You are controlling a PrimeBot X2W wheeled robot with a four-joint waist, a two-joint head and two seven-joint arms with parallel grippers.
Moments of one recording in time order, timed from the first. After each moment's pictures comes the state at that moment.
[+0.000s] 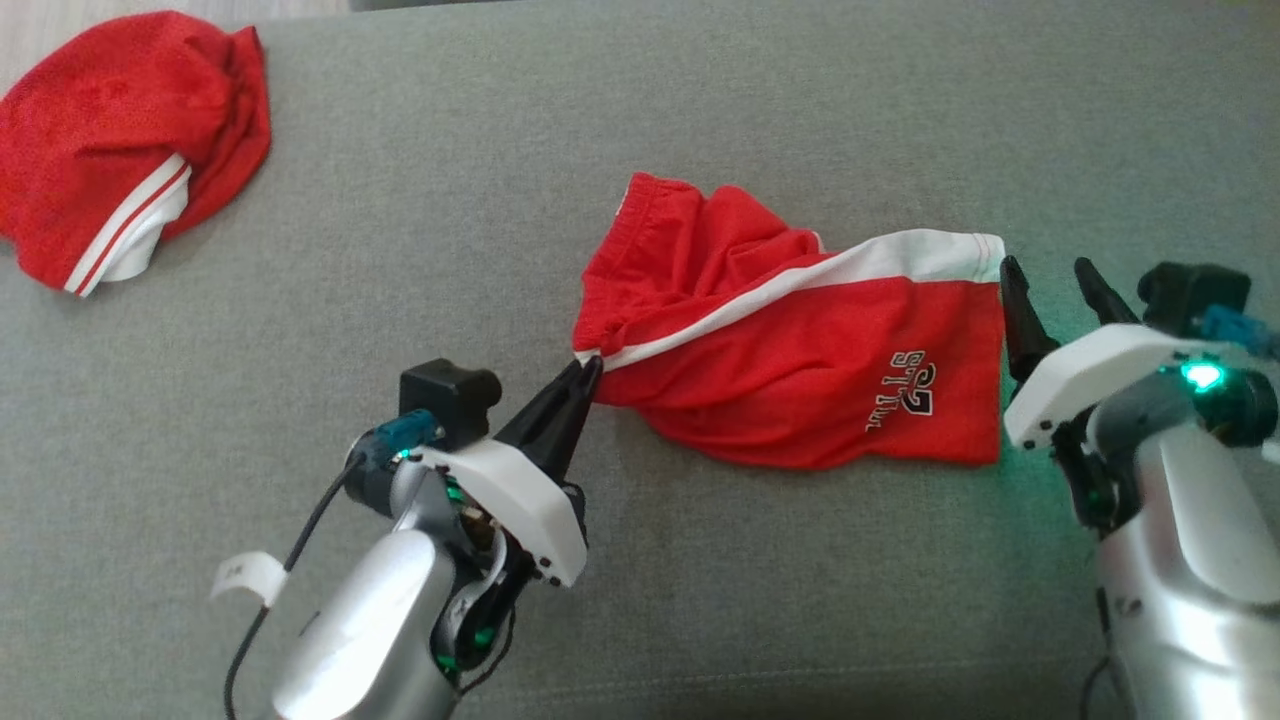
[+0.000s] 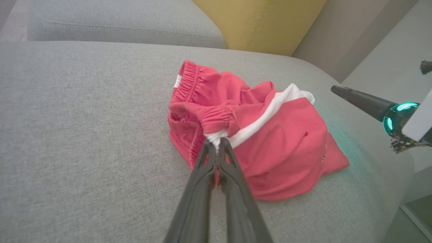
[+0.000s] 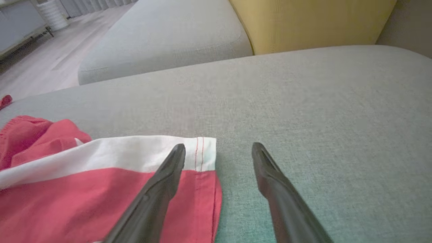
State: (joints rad) left arm -0.32 0.12 -0.56 0.26 -0.48 -0.04 0.01; right arm -0.43 -0.09 -0.06 0.52 0.17 0.12 0.12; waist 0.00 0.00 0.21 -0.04
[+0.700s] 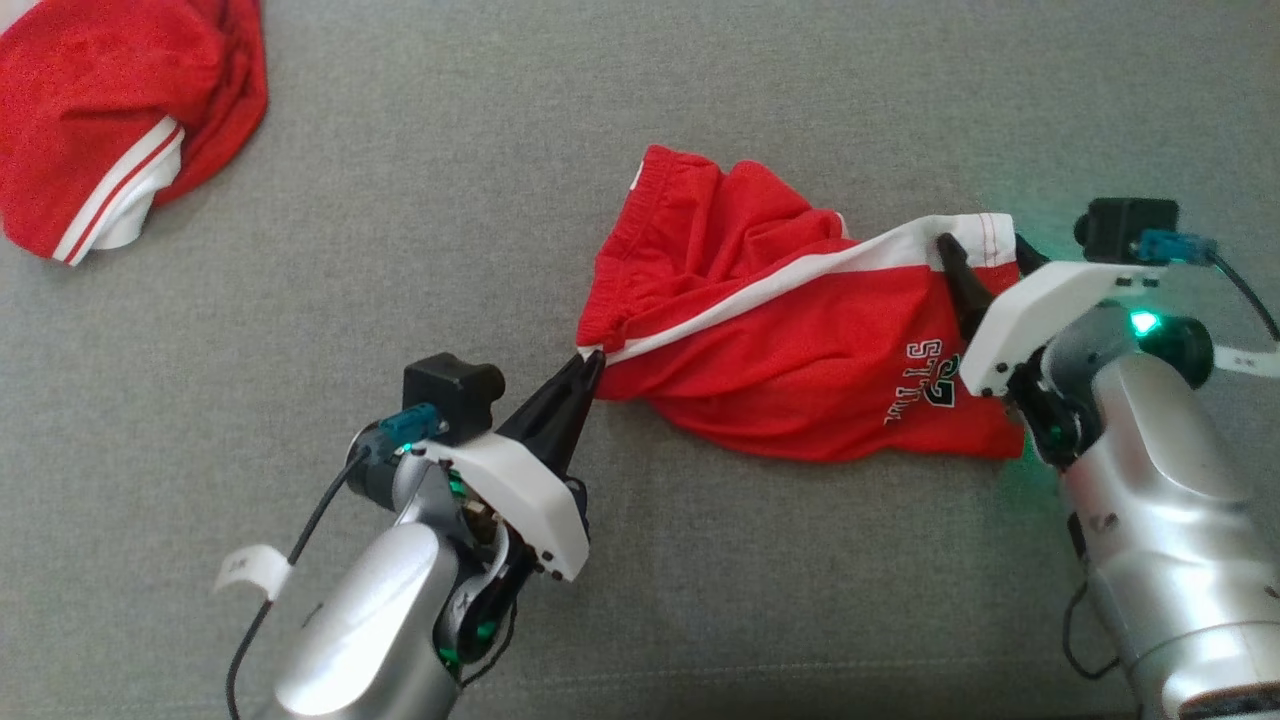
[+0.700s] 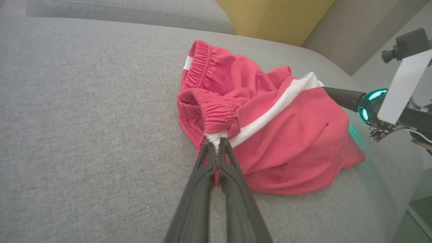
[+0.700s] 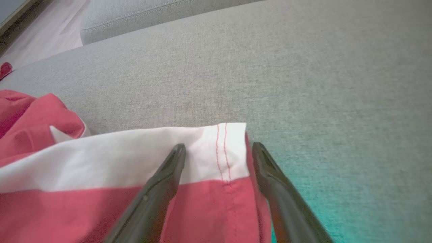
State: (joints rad) left arm -0.34 0.12 -0.57 0.28 -0.48 -0.03 0.00; right arm -0.65 -0.13 0.09 0.83 0.30 0.12 0.16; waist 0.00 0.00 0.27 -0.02
